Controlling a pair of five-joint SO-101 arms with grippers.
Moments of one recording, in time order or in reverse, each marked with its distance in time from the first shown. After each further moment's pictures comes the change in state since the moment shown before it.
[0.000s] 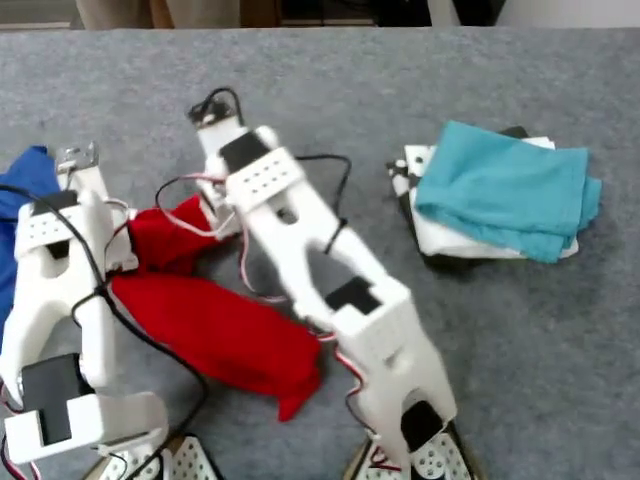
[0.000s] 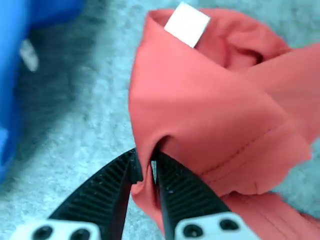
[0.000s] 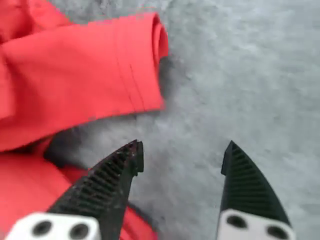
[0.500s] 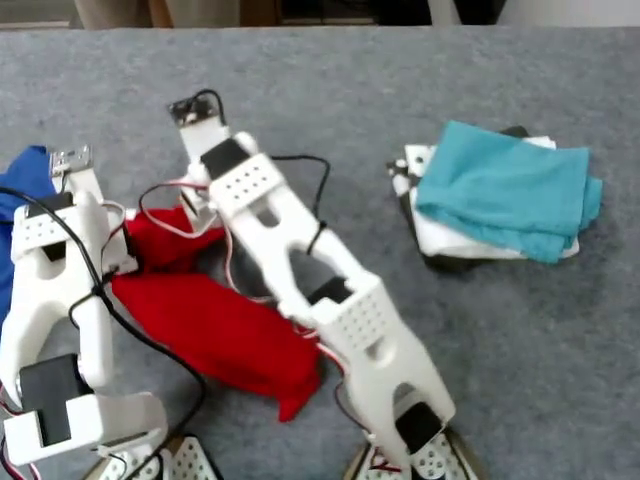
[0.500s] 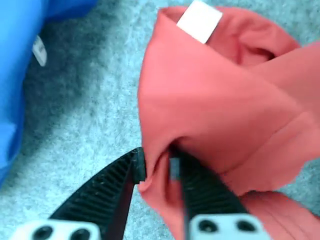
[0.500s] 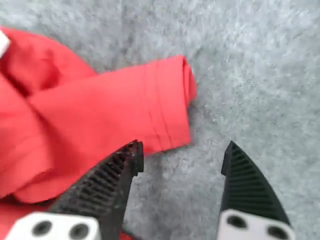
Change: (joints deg) left arm -0.8 0.0 0.2 1.5 0.0; right arm -1.8 9.2 -15.6 0.3 -2.7
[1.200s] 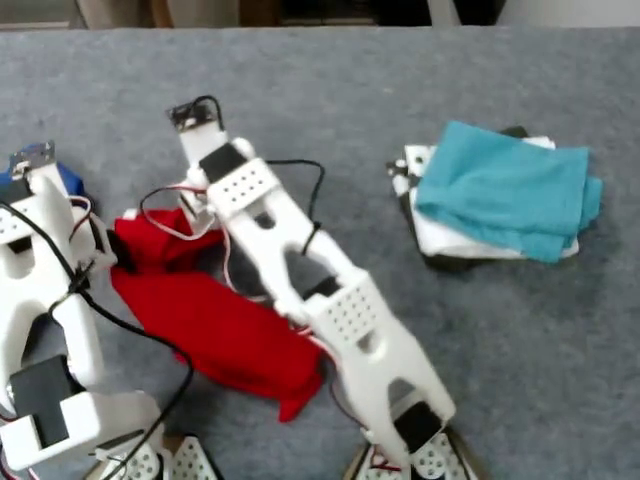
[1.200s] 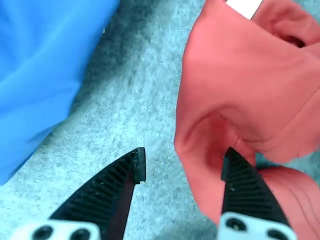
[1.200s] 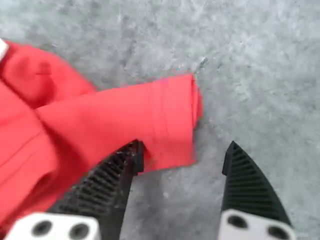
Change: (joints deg) left arm -6.2 0.0 -10.9 15.4 -1.6; right arm 0.8 7.2 -3.2 -3.3 -0.4
